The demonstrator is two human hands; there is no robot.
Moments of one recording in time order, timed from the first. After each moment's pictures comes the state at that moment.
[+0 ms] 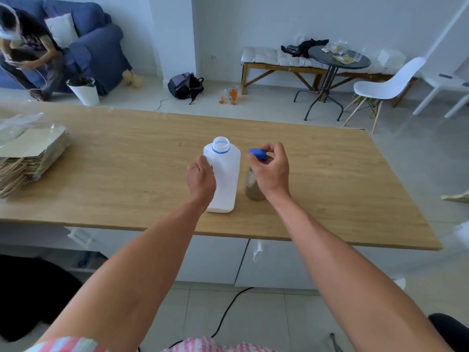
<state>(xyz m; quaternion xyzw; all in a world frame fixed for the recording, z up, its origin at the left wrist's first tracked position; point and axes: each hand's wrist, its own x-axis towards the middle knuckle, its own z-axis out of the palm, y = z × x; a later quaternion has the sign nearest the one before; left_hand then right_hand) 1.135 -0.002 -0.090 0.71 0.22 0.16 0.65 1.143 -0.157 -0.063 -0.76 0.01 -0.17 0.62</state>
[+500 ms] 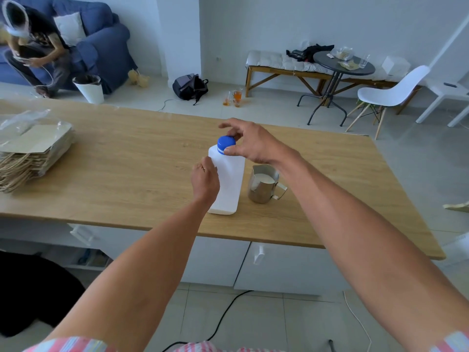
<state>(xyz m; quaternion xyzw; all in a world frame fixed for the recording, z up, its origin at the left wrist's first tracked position) 1.139 0.002 -0.091 0.71 0.20 0.17 0.66 1.188 -0.129 0.022 -0.90 -0.26 0.08 0.35</state>
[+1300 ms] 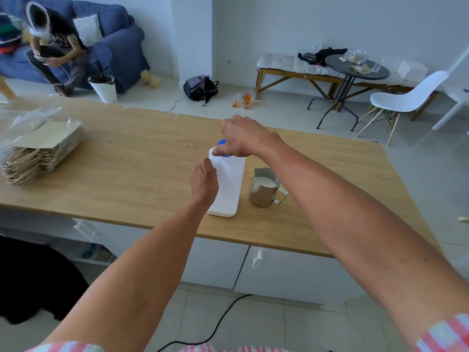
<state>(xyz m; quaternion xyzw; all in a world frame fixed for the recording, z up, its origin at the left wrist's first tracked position) 1.140 -0.001 -0.091 0.70 0.22 0.17 0.65 1.195 -0.097 0.050 -0.95 -0.30 0.01 -0.01</state>
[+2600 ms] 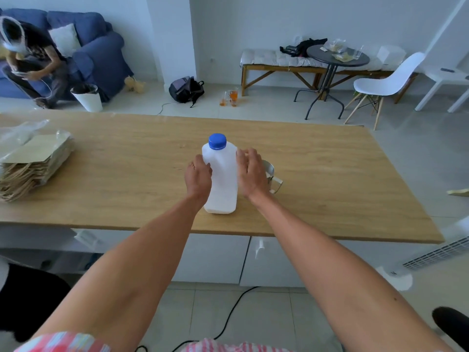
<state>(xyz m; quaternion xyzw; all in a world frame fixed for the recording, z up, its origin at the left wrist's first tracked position) 1.128 0.004 -0.081 0.66 0.21 0.12 0.72 1.142 -0.131 -0.084 -0.86 -0.02 -0.08 0.50</state>
